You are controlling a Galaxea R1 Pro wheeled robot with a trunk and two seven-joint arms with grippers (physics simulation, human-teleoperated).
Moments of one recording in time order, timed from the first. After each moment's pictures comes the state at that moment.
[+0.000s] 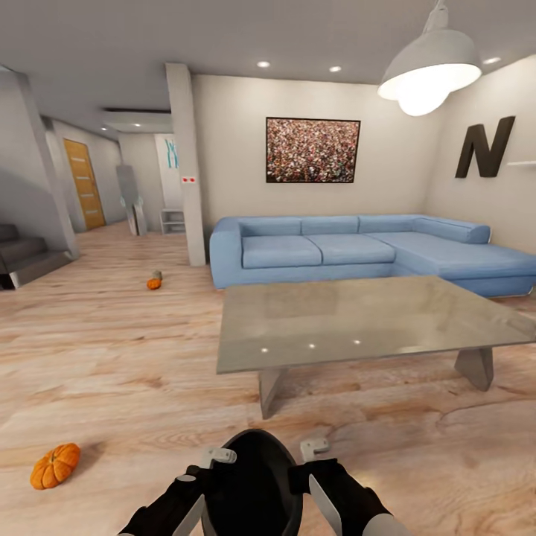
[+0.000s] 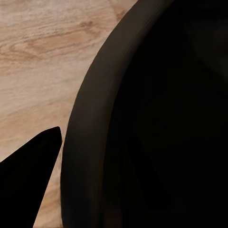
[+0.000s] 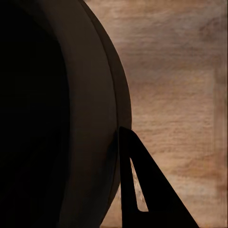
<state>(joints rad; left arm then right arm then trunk) -0.48 -0.07 -0.35 -0.44 0.23 0.22 0.11 -0.53 0.17 0.26 -0.44 -0.16 0.42 -0.09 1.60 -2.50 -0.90</state>
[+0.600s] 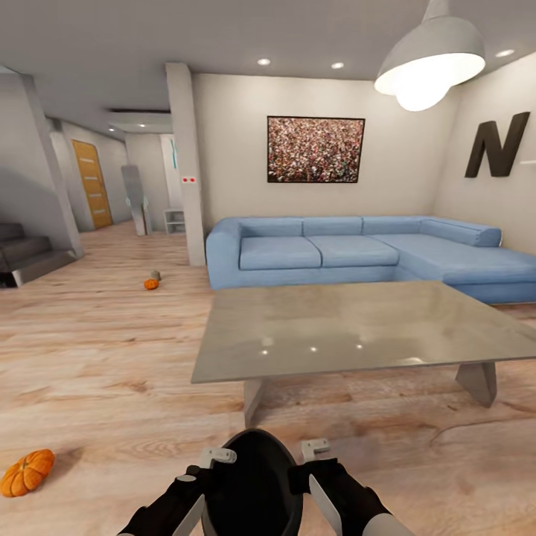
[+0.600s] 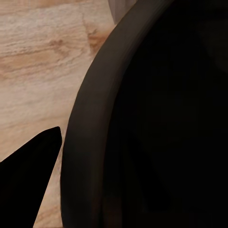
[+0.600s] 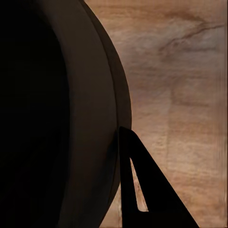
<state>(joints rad) -0.48 -0.07 -0.35 -0.44 0.23 0.22 0.11 -0.53 0.17 0.26 -0.44 -0.15 0.42 -0.08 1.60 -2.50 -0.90</state>
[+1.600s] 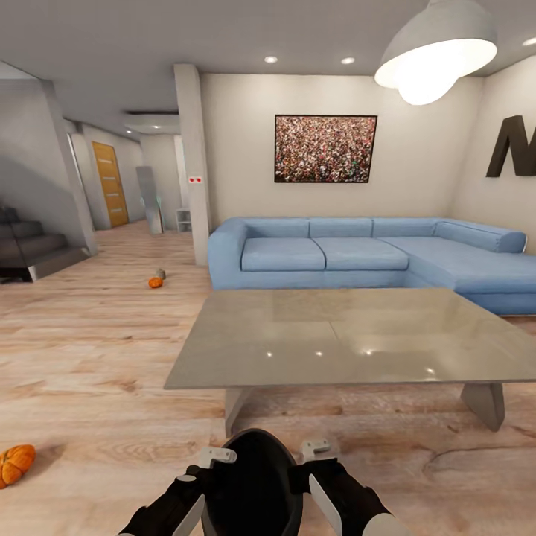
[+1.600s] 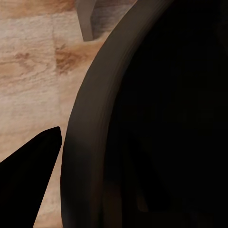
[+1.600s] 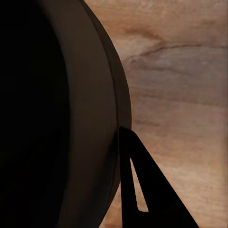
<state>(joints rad) -0.48 -0.07 -0.35 -0.44 0.23 0.21 0.11 -0.53 0.17 0.26 -0.44 -0.15 0.42 -0.08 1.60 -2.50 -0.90</state>
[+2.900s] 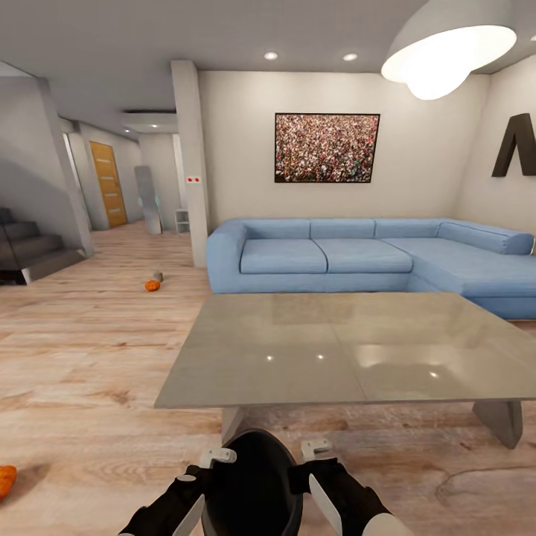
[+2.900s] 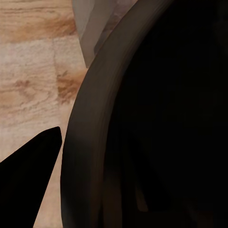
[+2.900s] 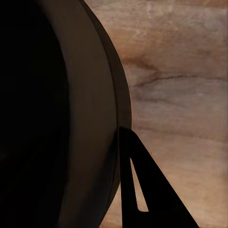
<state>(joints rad) -0.48 -0.07 -0.35 -0.44 0.23 0.21 0.11 -0.53 0.17 0.26 -0.44 -0.15 0.42 -0.08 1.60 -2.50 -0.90</state>
